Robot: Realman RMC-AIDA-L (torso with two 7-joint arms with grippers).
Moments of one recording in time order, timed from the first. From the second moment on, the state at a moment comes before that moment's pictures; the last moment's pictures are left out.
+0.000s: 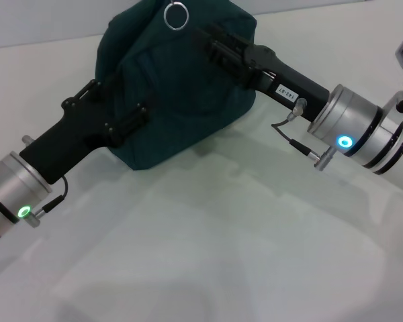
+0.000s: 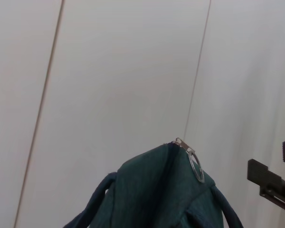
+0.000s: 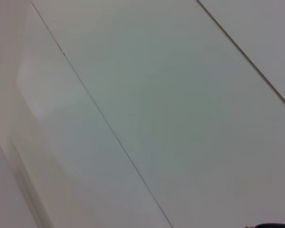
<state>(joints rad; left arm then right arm) -0.50 -2.11 1.41 0.26 0.77 1.30 -0.83 0.61 2.02 -2.50 -0.29 0.51 -1.41 0.96</state>
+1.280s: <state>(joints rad) -0.55 -2.11 1.47 0.21 0.61 1.27 -0.76 0.54 2.02 -2.41 -0.23 0.50 -1.51 0.79</state>
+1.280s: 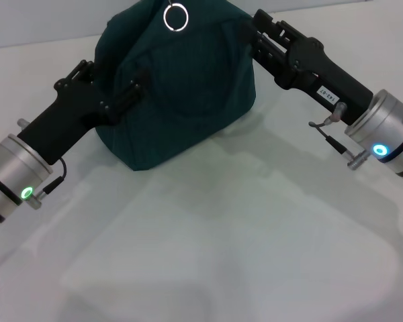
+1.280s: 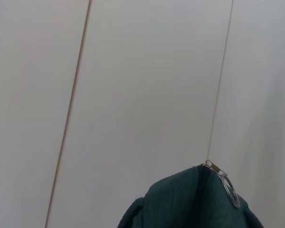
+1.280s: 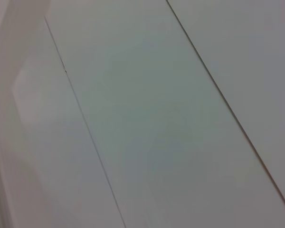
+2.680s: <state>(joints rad) -0.44 -2.10 1.60 0.21 0.62 1.54 -0.43 0.59 1.86 -2.40 -0.18 0.31 -1.61 0.82</state>
